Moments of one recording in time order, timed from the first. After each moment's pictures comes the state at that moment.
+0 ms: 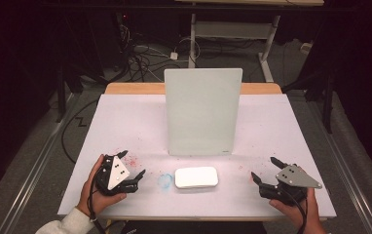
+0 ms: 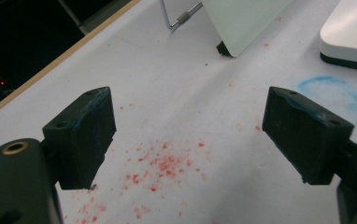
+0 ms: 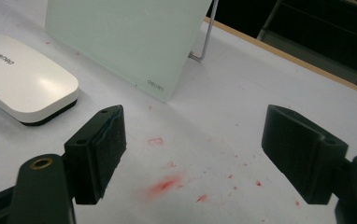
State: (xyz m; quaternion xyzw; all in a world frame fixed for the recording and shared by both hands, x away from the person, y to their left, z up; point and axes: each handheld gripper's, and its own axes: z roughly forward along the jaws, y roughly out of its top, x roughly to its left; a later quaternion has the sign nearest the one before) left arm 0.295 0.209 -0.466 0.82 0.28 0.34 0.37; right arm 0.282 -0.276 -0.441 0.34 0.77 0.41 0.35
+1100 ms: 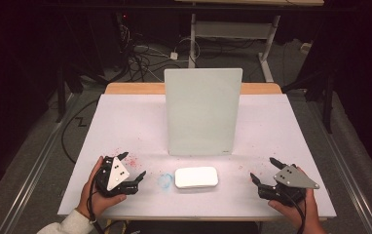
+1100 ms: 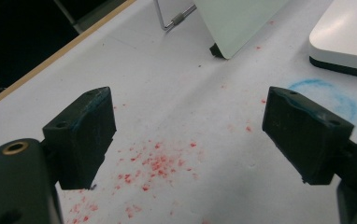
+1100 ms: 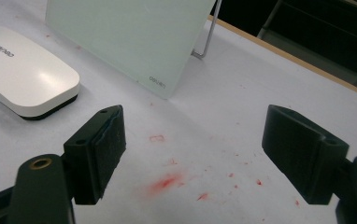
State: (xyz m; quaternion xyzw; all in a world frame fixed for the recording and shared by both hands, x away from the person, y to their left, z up) left arm 0.295 0.209 -0.465 0.82 0.28 0.32 0.37; right arm 0.282 -0.273 -0.442 0.33 0.78 0.40 0.35
